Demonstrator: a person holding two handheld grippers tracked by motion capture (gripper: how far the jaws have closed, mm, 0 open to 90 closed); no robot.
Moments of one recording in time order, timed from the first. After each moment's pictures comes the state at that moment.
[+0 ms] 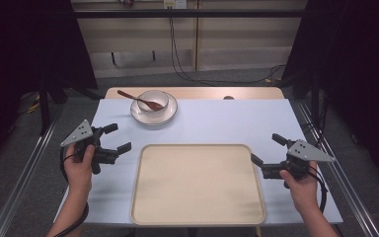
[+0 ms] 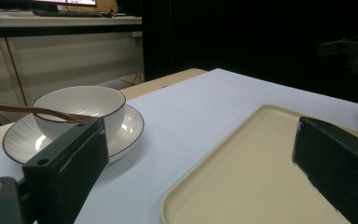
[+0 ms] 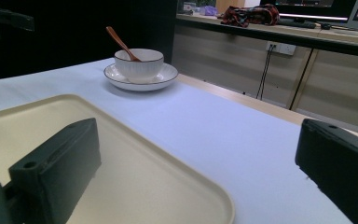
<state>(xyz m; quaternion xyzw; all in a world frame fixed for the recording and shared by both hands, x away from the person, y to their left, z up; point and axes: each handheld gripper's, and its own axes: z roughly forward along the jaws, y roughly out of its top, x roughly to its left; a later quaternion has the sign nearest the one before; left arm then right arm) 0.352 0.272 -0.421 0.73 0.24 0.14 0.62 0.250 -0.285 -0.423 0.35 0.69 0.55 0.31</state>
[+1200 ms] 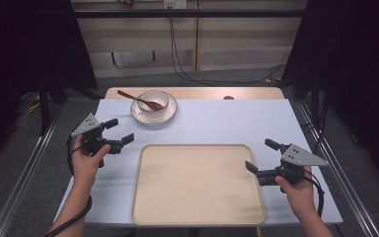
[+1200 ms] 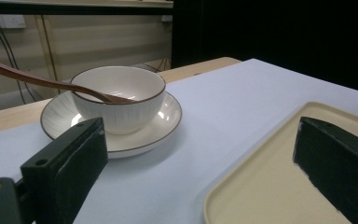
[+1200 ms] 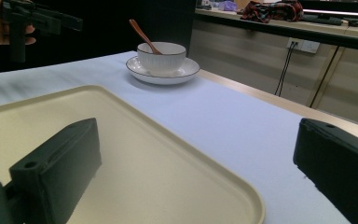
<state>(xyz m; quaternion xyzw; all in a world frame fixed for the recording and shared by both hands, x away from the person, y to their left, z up) 0.386 0.267 -0.435 0.73 0.31 0.17 0.59 0.241 -0.272 -0.428 0.33 0.71 0.55 0.29</state>
